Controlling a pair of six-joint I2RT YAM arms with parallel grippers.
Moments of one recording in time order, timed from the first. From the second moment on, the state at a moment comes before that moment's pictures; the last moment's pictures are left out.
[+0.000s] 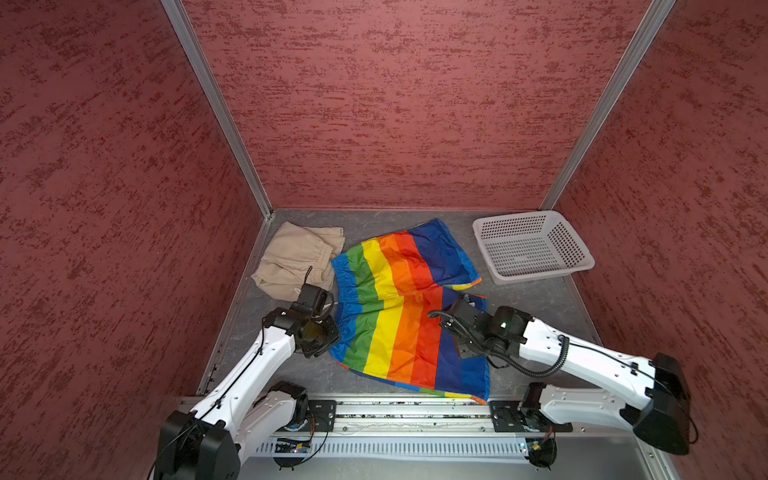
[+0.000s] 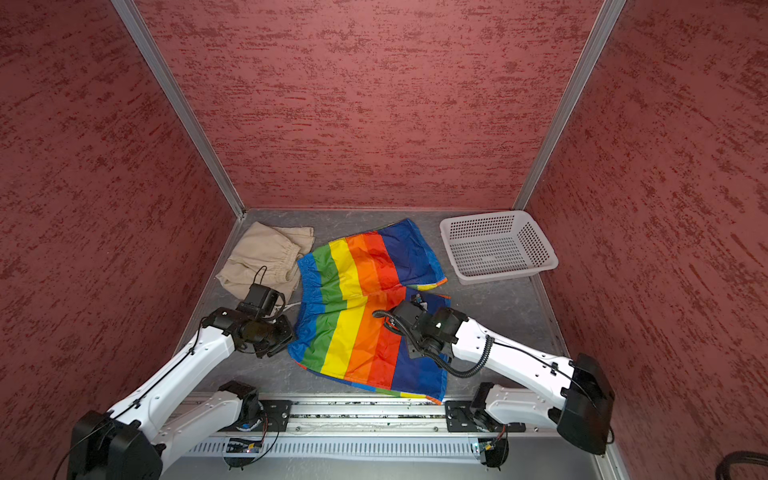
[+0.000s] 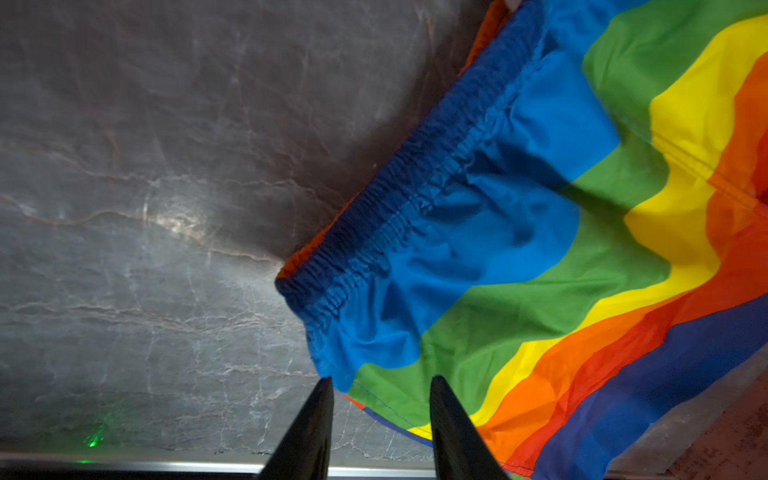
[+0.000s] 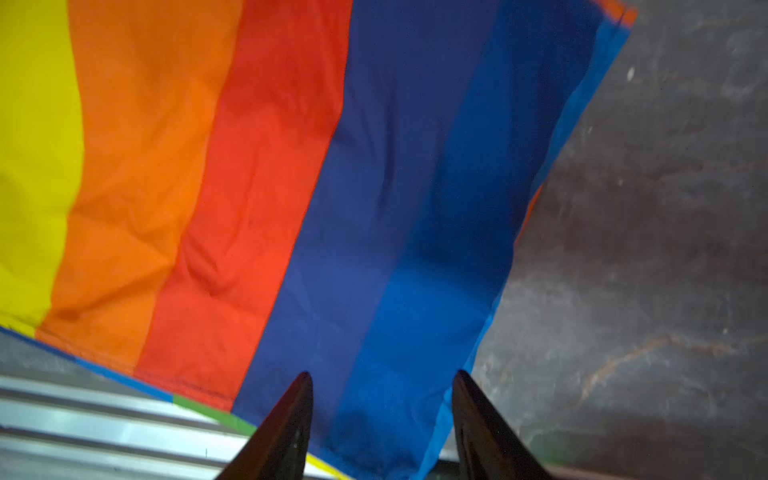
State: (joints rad) left arm -0.29 0.98 0.63 -0.97 0.18 -0.88; right arm 1.03 1.20 0.90 -1.12 0.20 0.79
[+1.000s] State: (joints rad) left arm -0.35 1.23 0.55 -0.87 0.20 -0.92; right arm 1.31 1.33 0.86 -1.34 -0.07 0.79
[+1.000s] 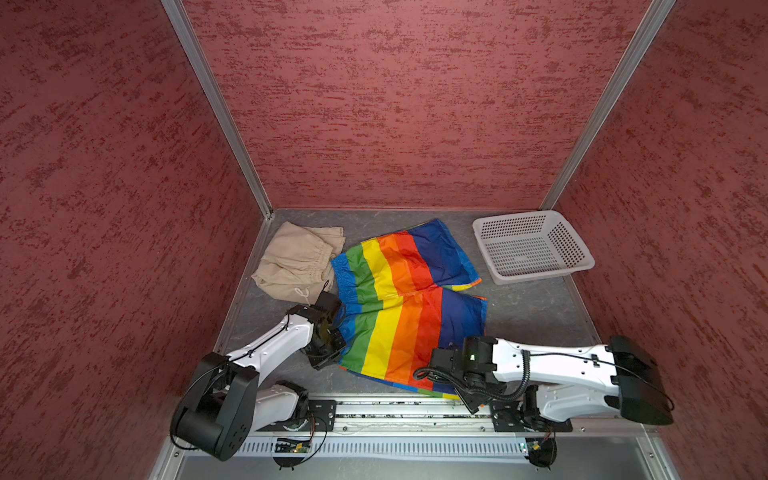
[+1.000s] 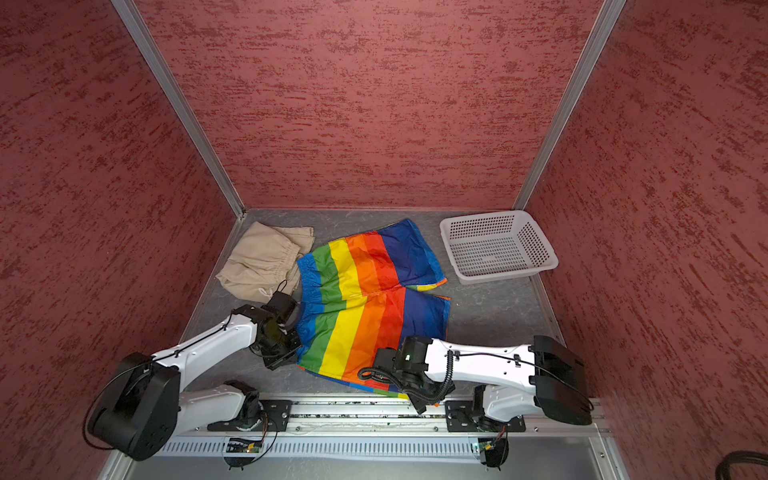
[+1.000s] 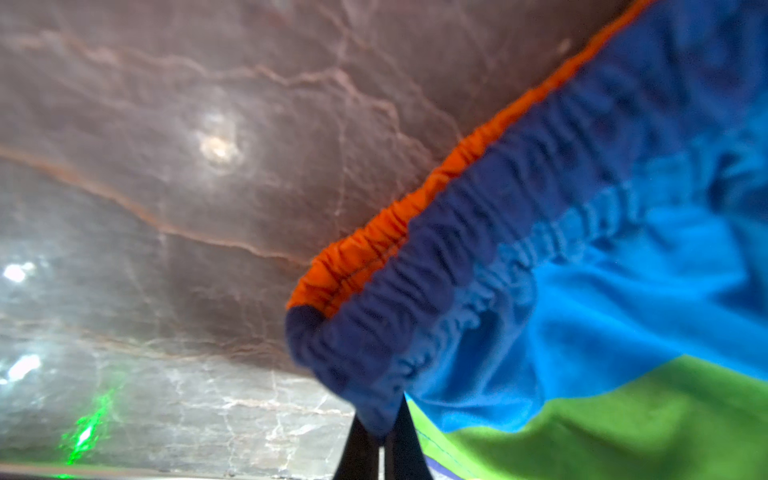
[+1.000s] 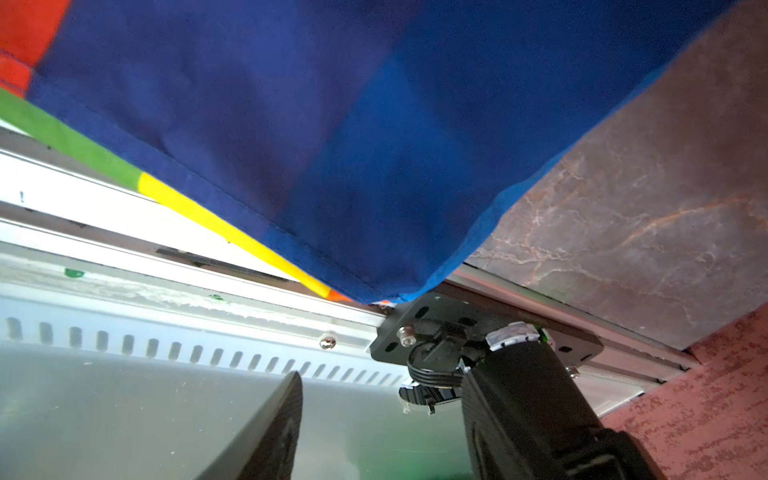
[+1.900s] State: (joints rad) left arm -0.30 1.24 0.55 -0.84 0.26 -0.91; right arm 1.37 1.42 0.68 -1.07 0.01 0.87
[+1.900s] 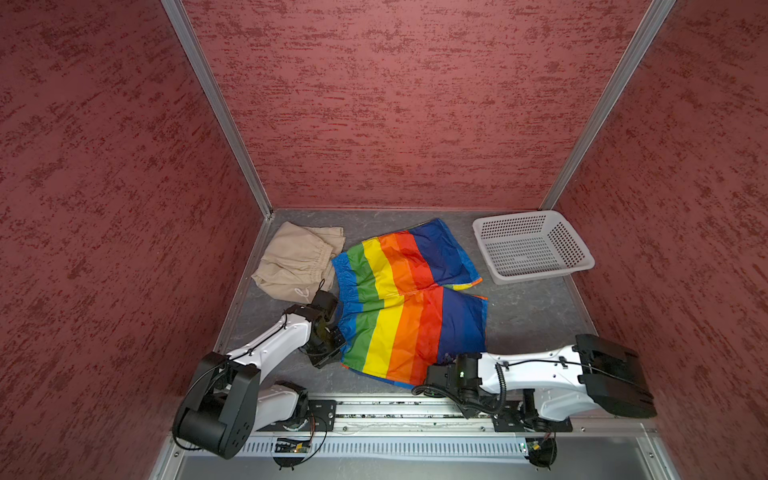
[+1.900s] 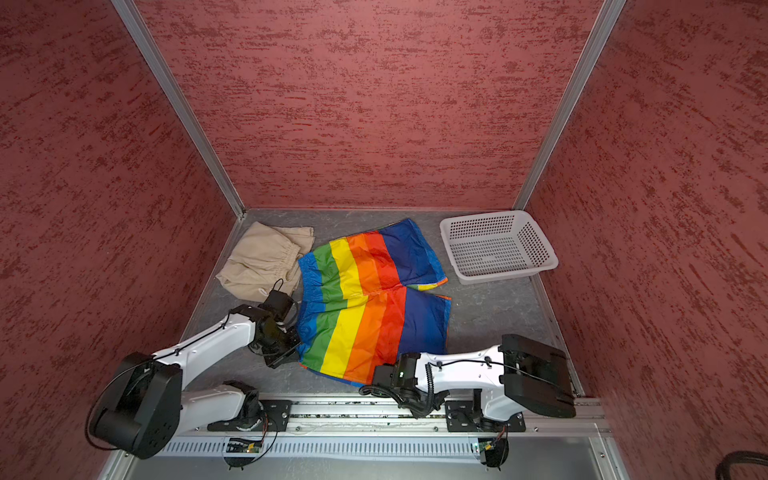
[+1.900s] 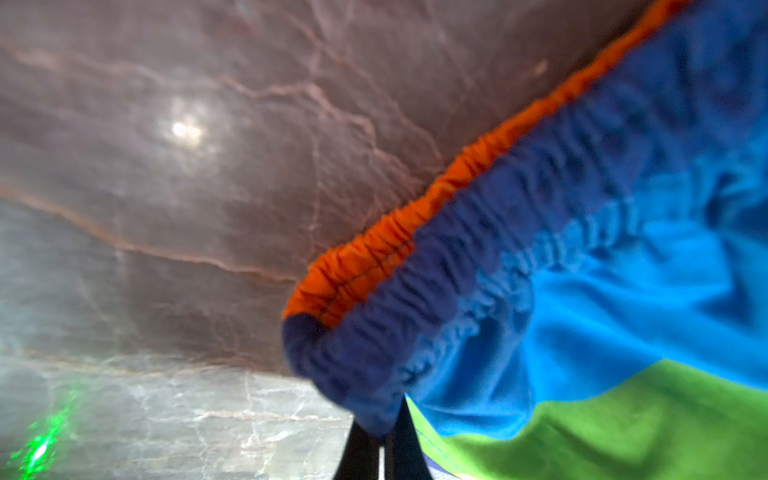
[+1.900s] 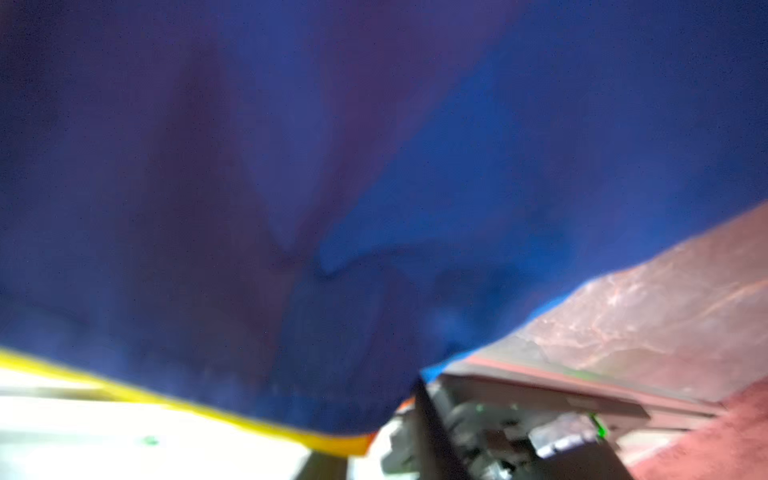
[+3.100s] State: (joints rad) left arm -0.25 0.78 0.89 -1.12 0.34 -0.98; right arm 1.28 0.90 1.13 -1.43 0.66 1.29
